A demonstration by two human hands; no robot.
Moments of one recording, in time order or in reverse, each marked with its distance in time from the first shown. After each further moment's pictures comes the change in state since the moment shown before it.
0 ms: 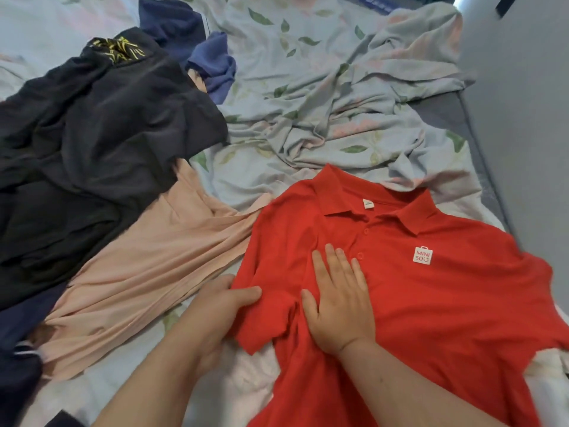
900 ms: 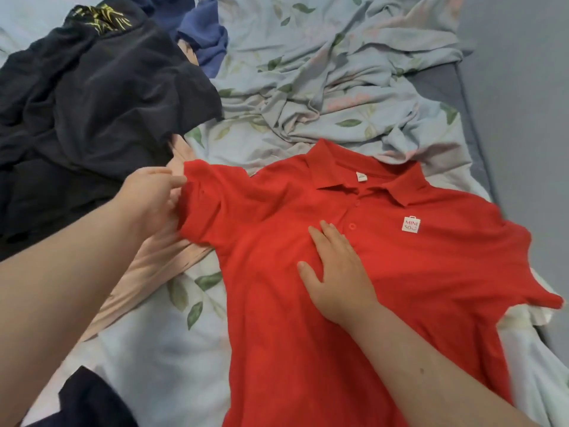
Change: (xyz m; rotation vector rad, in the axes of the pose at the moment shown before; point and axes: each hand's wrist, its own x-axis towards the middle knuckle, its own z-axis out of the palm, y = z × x) left_hand 0.060 0.107 -0.069 -0.028 0.272 0.301; right_hand -0.013 -0.005 -0.032 0.273 -0.075 -0.030
